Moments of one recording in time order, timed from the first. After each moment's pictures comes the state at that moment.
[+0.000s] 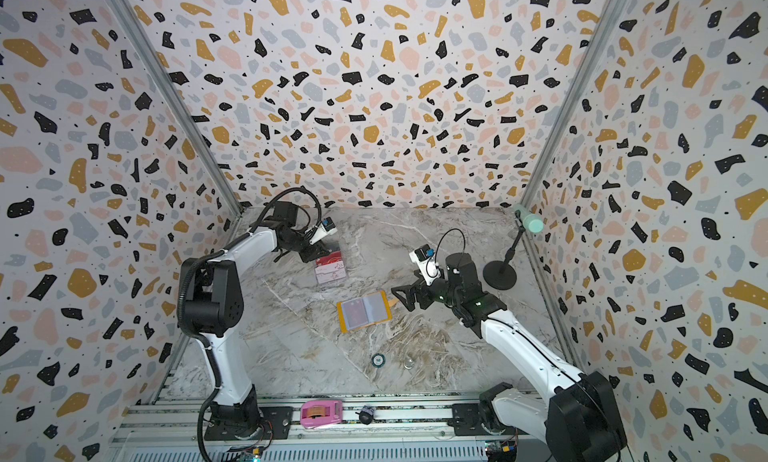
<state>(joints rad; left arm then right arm) -0.12 1.99 1.57 -0.60 0.48 0.83 0.44 1.13 0.73 -0.09 -0.53 0.03</state>
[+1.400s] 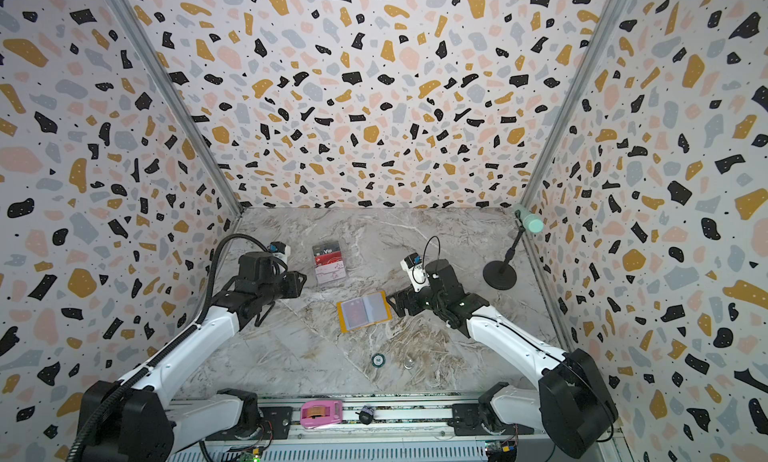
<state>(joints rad) -0.22 1.15 0.74 -0.31 0.16 -0.25 0.59 1.25 0.74 -0.17 -0.29 0.17</state>
